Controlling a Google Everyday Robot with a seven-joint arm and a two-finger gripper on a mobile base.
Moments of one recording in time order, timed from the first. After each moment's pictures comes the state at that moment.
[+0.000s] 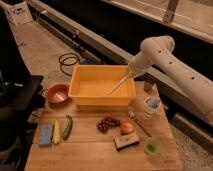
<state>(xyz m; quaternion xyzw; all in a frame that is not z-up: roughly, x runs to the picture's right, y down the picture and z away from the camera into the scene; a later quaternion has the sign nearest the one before) 0.152 -0.083 0.772 -0.09 -0.19 -0.32 0.92</state>
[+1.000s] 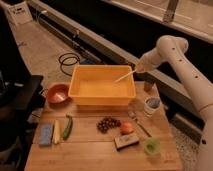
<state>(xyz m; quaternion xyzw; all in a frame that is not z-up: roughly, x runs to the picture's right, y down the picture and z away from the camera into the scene) 0.207 -0.108 0.818 -0.08 -0.20 -0.21 0.95</state>
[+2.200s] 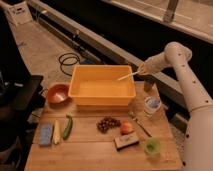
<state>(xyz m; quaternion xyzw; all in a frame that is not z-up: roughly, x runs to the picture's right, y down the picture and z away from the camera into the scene) 0.235 -0.098 0.875 -0.07 -0.25 -0.13 0.96</state>
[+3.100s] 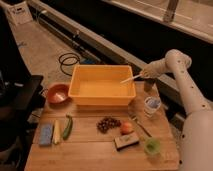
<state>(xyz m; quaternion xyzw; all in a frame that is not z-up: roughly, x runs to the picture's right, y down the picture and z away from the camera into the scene) 0.260 -0.084 0.913 -0.05 -0.24 -0.12 0.96</state>
